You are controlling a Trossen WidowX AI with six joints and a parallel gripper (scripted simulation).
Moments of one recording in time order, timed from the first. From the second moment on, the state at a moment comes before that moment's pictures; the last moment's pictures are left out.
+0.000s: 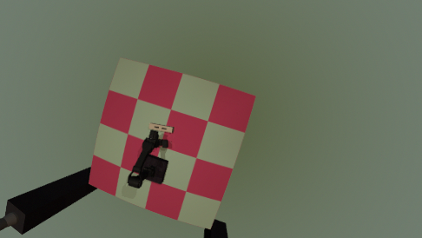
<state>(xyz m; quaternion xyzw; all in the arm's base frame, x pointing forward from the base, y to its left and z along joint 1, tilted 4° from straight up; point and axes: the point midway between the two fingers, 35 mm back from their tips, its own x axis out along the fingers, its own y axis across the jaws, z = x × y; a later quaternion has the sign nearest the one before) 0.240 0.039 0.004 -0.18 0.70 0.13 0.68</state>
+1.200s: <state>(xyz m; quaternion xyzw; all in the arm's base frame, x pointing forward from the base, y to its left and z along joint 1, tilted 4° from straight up) 0.239 0.037 -0.016 -0.18 0.71 0.13 0.67</state>
